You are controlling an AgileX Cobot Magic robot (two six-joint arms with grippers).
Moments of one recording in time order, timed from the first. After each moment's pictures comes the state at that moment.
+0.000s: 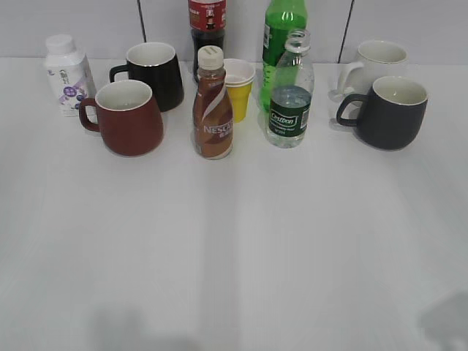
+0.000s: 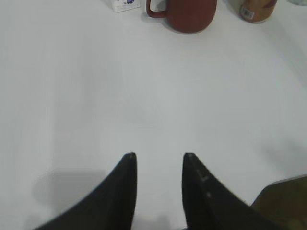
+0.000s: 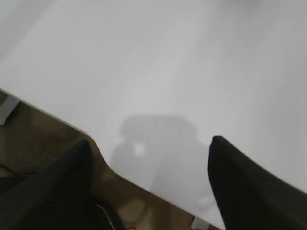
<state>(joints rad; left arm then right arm) -0.25 0.14 -0.53 0.02 1.06 -0.02 0.46 0.25 -0.51 0.02 1.03 -0.05</state>
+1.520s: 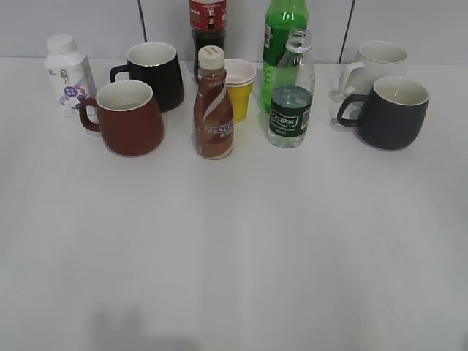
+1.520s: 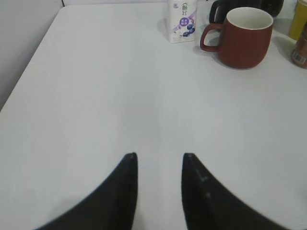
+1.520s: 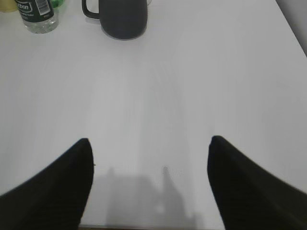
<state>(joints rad) -0.04 -0.01 -0.52 0.02 1.06 -0.02 0.03 -0.01 -0.51 0.02 1.04 -0.05</state>
